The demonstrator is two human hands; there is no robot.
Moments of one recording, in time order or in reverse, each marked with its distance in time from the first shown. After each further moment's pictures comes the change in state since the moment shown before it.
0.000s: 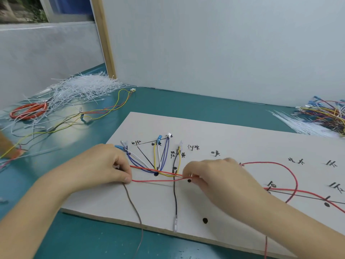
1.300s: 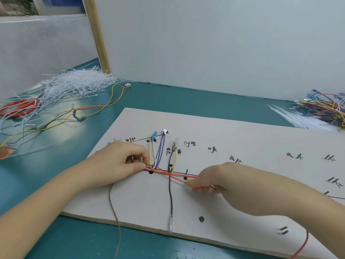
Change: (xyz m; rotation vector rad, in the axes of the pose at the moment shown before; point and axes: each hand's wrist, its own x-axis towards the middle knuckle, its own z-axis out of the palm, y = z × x) left_hand 0.026 0.013 0.024 -0.175 0.087 0.200; right_hand 0.028 0.023 0.025 0.152 -0.768 0.058
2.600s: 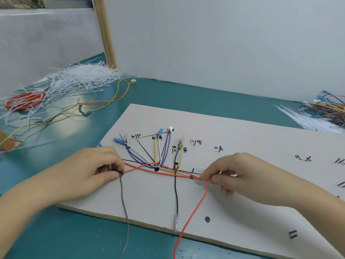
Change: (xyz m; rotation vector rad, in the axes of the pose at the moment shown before) left_hand -0.051 -0.023 -0.021 0.157 0.046 0.067; right_hand -0.049 0.016 -0.007 0.315 0.467 -0.099
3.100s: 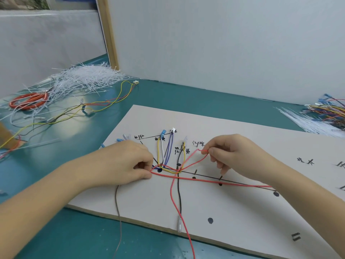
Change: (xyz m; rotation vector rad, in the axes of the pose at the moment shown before) left_hand 0.049 0.027 0.010 0.181 -0.195 0.075; right_hand 0.037 0.007 -0.006 0.154 0.240 0.059
